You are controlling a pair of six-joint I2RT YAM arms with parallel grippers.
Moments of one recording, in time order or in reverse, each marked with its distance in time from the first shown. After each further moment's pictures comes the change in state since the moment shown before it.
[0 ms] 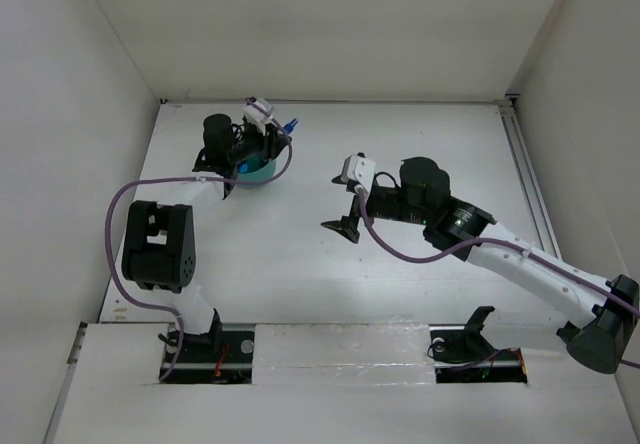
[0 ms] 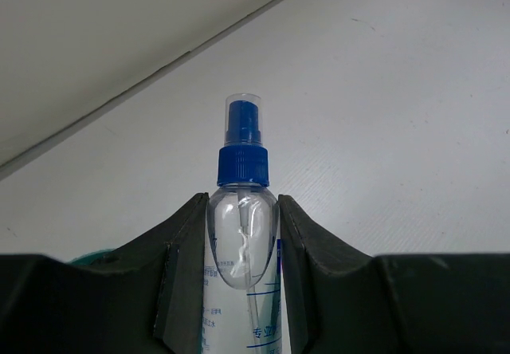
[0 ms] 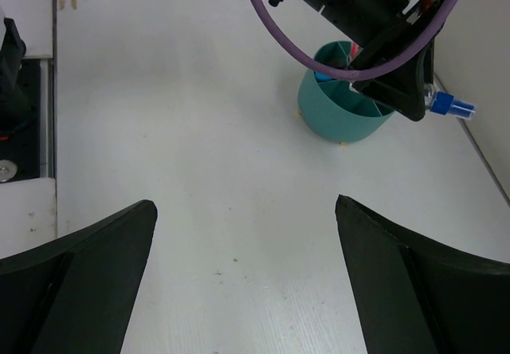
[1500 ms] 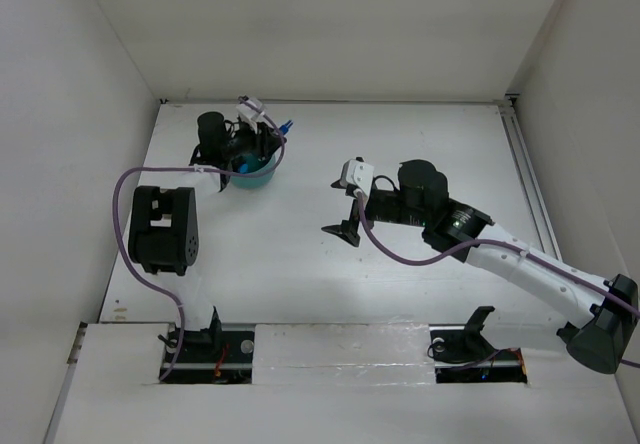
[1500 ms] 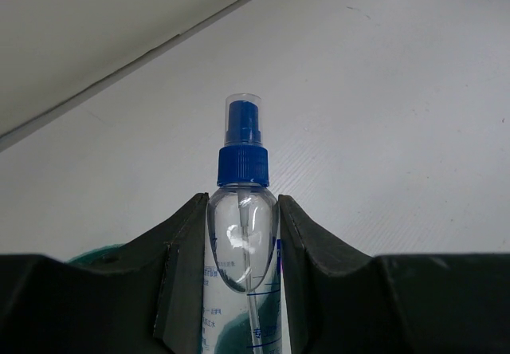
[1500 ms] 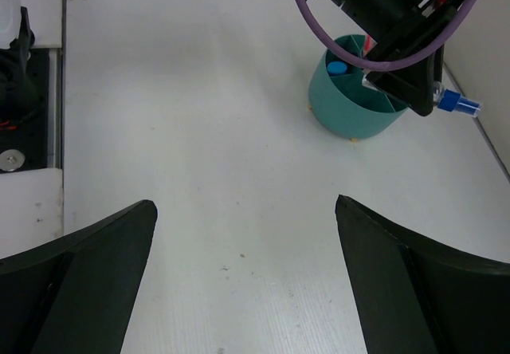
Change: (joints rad) left arm 0.072 0.136 0.070 0.040 0.141 -0.034; right arm 0.000 -0.001 -0.026 0.007 -0.024 -0.005
